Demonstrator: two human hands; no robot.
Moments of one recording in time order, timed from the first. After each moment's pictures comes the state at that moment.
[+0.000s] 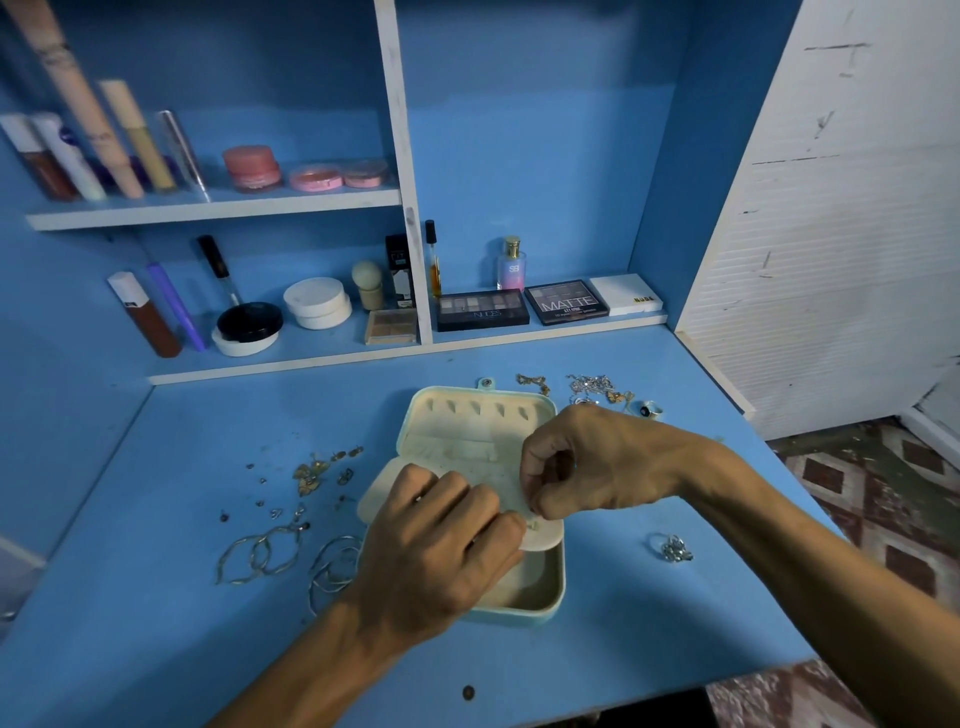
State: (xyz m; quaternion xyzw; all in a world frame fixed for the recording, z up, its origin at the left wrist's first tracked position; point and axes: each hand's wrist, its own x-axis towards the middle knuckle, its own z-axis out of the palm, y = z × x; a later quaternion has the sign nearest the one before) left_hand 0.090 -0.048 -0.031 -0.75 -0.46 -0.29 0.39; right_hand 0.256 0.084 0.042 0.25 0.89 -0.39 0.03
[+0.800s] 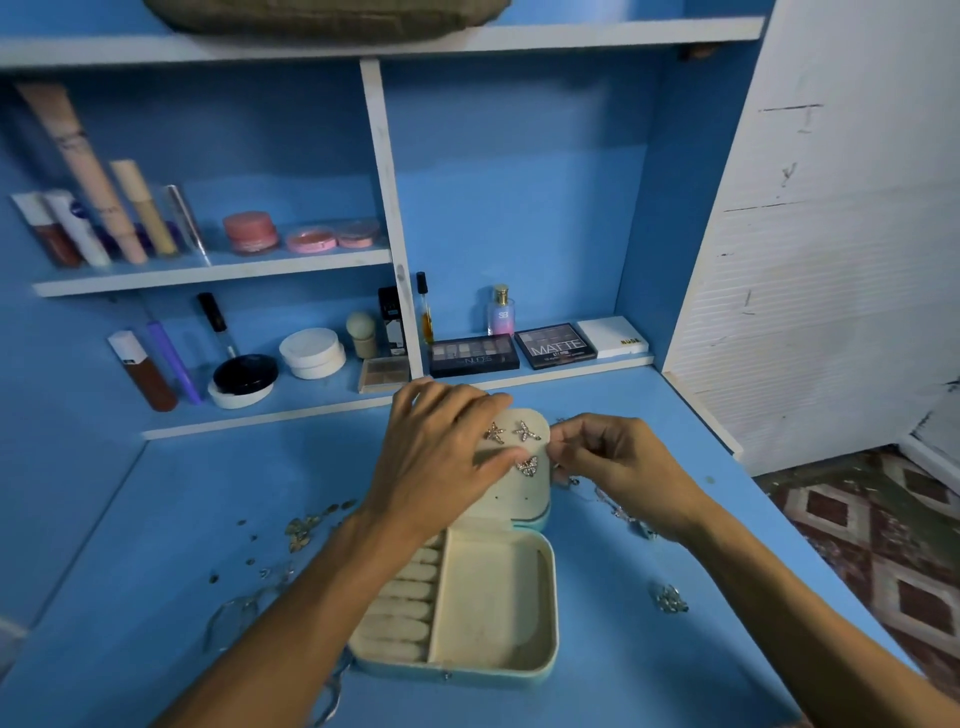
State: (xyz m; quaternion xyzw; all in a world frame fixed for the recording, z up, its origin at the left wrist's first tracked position) left_hand 0.062 0.043 0.000 -0.72 -0.59 -0.29 0.23; right_hand 0.277 0.111 0.001 0.31 0.72 -0.54 -0.31
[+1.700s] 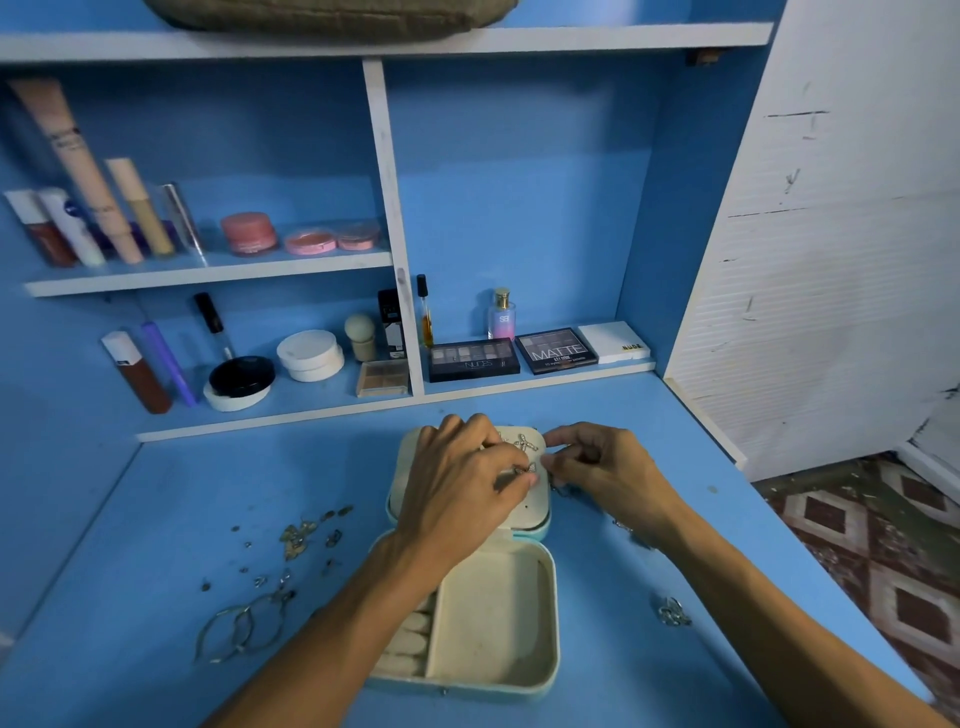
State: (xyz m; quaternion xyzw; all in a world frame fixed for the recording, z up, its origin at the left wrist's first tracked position) left_hand 0.082 0.050 -0.027 -0.69 -0.64 -0.30 0.12; right_hand 0.262 0.125 -0.016 0.41 0.69 -0.51 -0.29
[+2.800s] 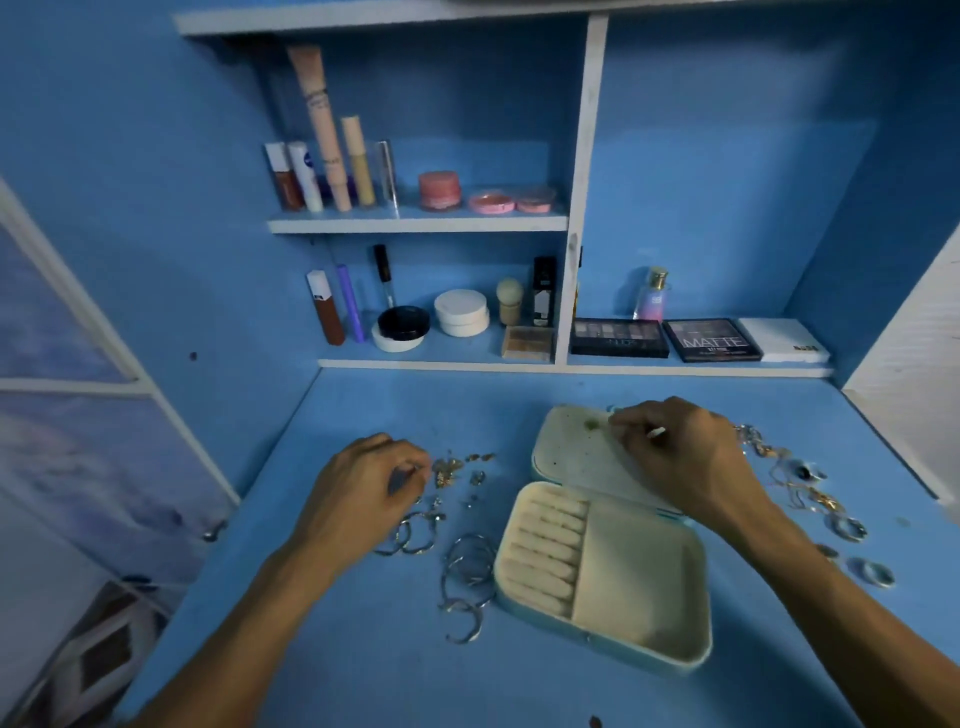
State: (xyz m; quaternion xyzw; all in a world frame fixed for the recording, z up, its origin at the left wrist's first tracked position) left_hand -0.063 -0.101 -0.030 -0.53 -0.80 -0.28 0.00; right_hand 0.194 0.099 -0.012 0.37 0.86 -0.18 -0.31
